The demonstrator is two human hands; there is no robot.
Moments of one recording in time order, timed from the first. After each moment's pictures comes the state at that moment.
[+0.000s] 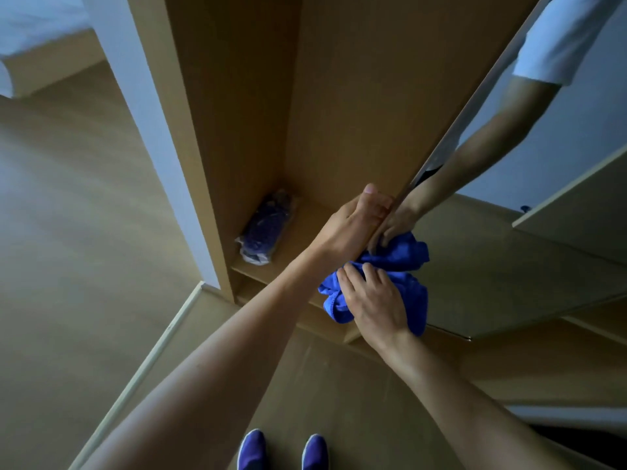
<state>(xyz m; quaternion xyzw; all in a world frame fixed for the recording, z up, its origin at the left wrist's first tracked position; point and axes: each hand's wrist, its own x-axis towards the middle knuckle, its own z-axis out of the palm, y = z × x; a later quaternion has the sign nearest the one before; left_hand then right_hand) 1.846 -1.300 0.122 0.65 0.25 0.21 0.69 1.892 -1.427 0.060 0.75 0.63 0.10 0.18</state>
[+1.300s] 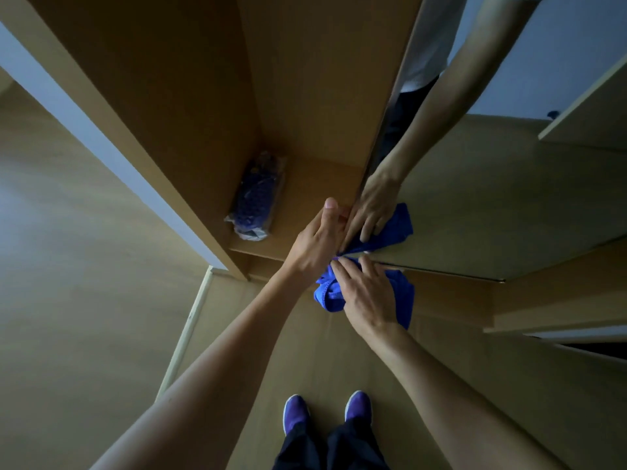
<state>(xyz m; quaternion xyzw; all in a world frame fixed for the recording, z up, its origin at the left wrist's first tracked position) 1.839 -1.315 0.020 0.66 0.36 0.09 0.65 1.899 -1.437 -0.069 0.84 0.53 -0.03 -0.01</state>
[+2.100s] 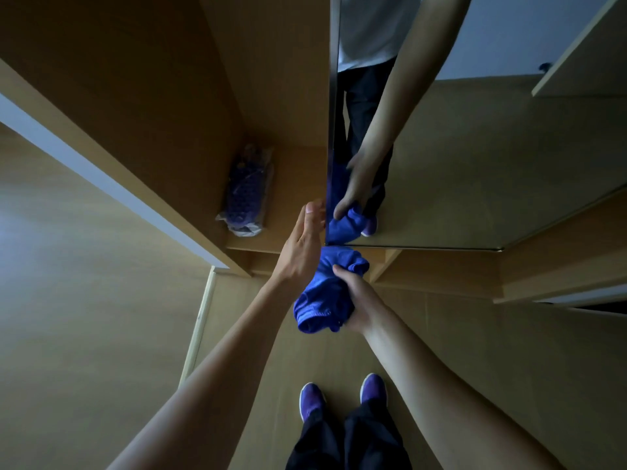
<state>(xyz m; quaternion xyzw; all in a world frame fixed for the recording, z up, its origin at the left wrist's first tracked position) 1.838 -1.336 -0.003 0.65 0.37 0.11 0.66 1.894 -1.441 -0.095 0.49 -0.22 -0.61 -0.58</state>
